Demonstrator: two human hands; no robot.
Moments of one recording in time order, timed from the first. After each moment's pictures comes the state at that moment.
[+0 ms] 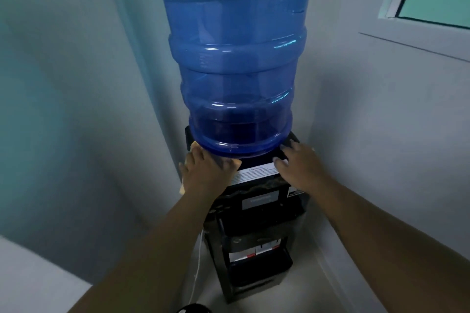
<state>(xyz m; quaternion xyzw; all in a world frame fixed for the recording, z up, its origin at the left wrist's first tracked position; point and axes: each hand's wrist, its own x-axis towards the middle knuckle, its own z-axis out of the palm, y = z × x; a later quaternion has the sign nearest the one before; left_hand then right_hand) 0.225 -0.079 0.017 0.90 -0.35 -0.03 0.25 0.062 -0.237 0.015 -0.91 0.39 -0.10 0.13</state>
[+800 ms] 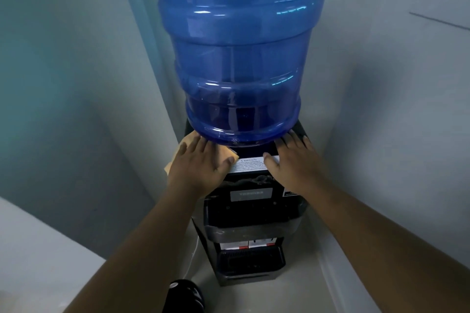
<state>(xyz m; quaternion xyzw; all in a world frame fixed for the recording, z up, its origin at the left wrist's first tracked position) 0.213 -0.075 -0.005 0.90 -0.43 0.05 0.08 0.066 -0.265 -0.008 -0.96 0.25 -0.12 0.04</state>
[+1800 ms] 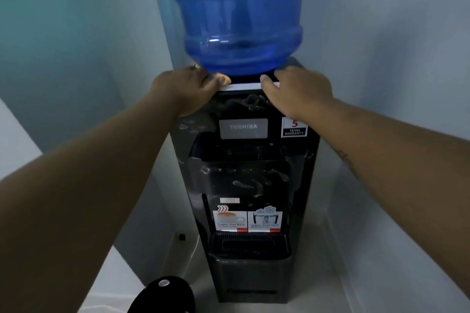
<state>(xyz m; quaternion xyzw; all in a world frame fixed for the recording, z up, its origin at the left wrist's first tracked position) 0.186 -0.073 -0.012 0.91 -0.37 0.19 0.03 0.053 -0.264 -0.036 -0.94 0.19 -0.28 0.01</state>
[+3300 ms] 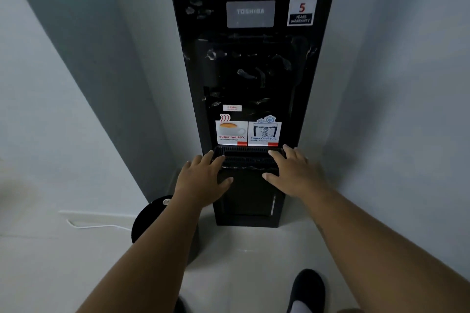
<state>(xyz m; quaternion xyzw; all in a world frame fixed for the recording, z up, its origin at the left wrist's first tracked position) 0.003 0.042 -0.353 0.94 -0.35 0.01 0.02 -0.107 -0.160 -0.342 -0.97 0.22 0.03 0.11</state>
